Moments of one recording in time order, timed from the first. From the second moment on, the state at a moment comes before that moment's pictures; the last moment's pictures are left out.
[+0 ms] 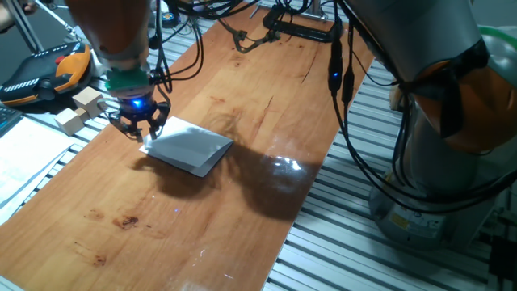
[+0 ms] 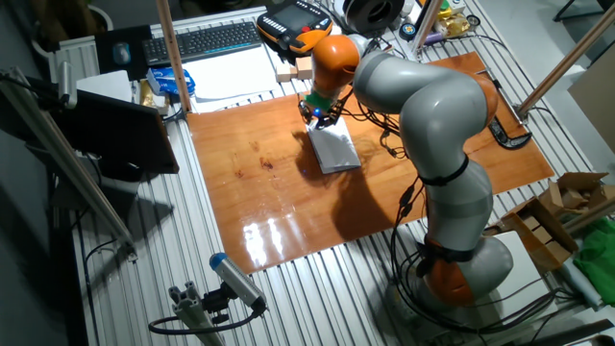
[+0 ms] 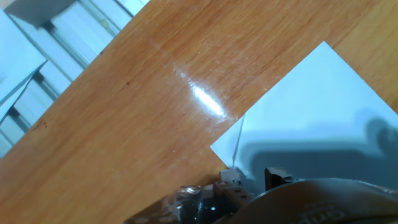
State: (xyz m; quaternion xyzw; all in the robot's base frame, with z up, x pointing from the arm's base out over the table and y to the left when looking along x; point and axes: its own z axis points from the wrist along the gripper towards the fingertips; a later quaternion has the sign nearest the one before) arm 0.654 0.128 0.075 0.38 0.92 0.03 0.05
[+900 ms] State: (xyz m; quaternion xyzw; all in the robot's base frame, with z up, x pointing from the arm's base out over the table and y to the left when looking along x) arm 0.658 0.131 0.064 0.40 0.91 0.03 0.06
